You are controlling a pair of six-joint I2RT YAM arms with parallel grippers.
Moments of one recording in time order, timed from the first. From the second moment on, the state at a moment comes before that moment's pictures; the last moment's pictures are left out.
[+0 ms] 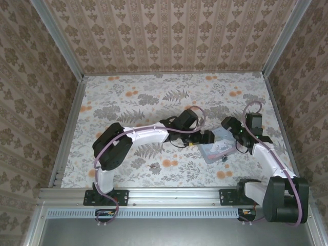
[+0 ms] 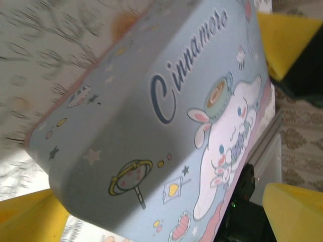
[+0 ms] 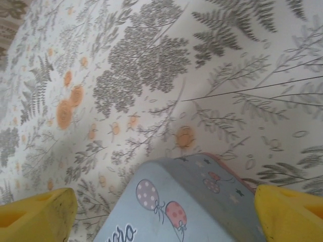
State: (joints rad) left arm -1.01 1.94 1.31 -0.17 0.46 -0.87; right arm -0.08 1.10 0.54 -0.23 -0.22 0.72
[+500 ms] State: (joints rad) left arm -0.76 1.86 1.21 -0.14 0.40 -0.83; right arm 0.28 1.40 0.63 -0.01 -0.13 0.95
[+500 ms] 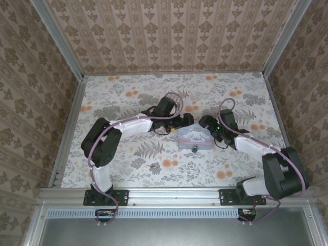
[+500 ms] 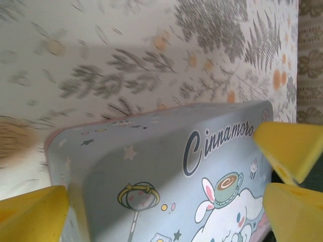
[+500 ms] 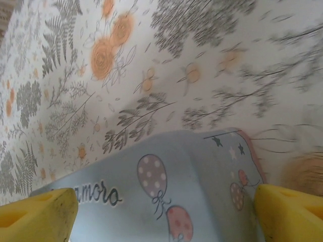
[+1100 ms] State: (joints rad) left arm -0.60 1.81 1.10 -0.07 0.39 -0.78; right arm 0.38 1.67 0.85 0.07 -0.12 1.02
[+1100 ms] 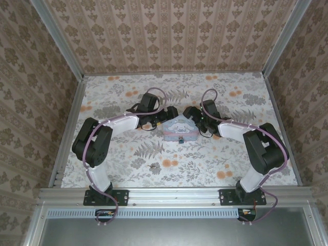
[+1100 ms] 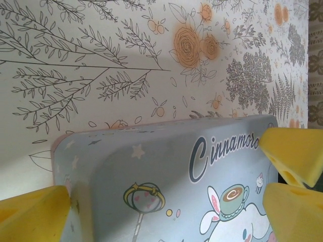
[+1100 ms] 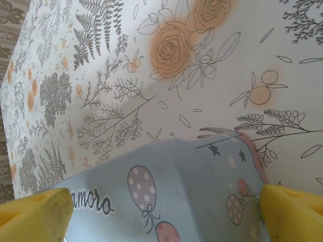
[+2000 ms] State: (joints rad) left arm -0.30 1.40 0.90 -0.11 0.42 -0.74; right arm 0.59 1.37 0.89 -0.24 -0.27 0.46
